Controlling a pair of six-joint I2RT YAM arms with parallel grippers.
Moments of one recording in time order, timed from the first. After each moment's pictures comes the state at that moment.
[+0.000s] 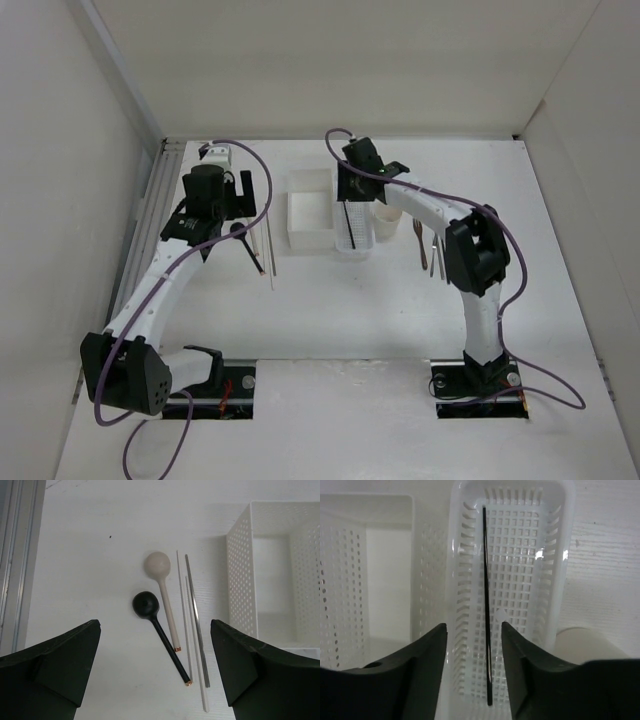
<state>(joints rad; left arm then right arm) -0.22 1.19 1.02 -0.37 -0.20 -0.15 0.56 2.09 1.76 -0.49 0.18 0.44</state>
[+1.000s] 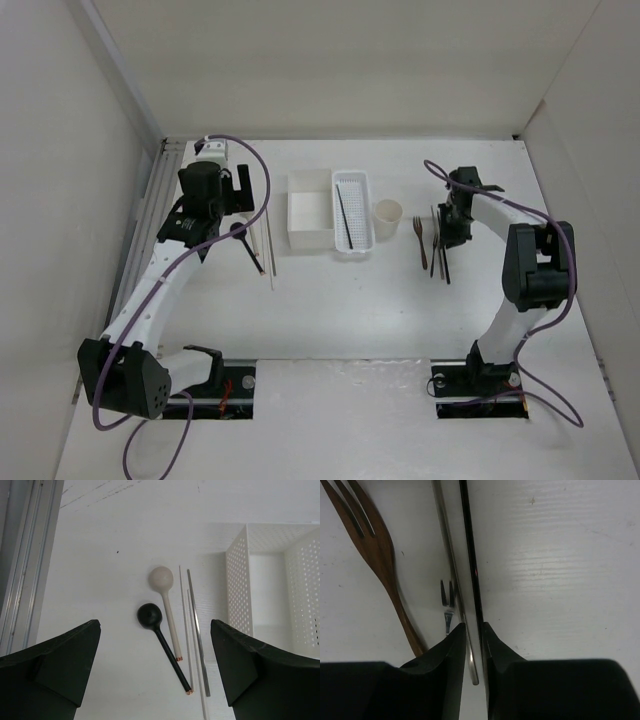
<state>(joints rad) -0.22 1.17 1.05 -0.35 -0.23 -0.14 0.05 1.79 1.20 -0.68 0.02 0.16</state>
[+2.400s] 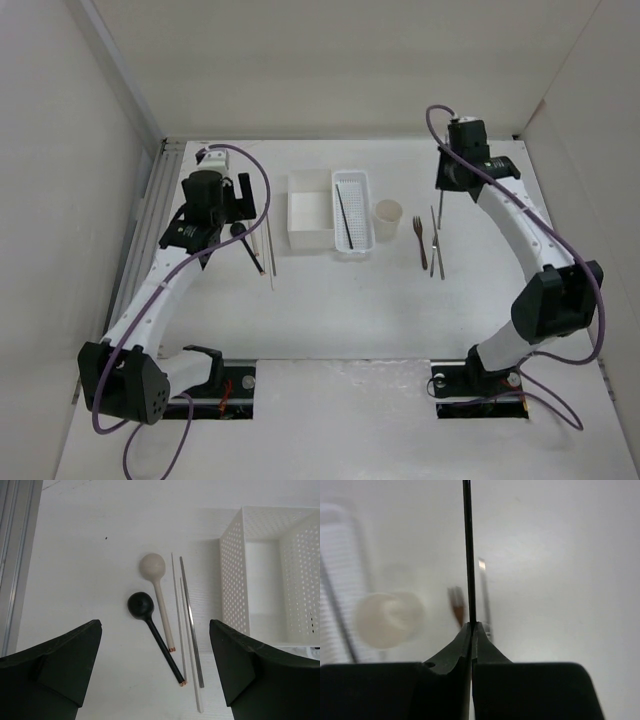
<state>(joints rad) -0.22 1.14 0.98 -0.34 -0.19 -0.17 0.16 1.59 1.47 -0.71 0.24 0.21</state>
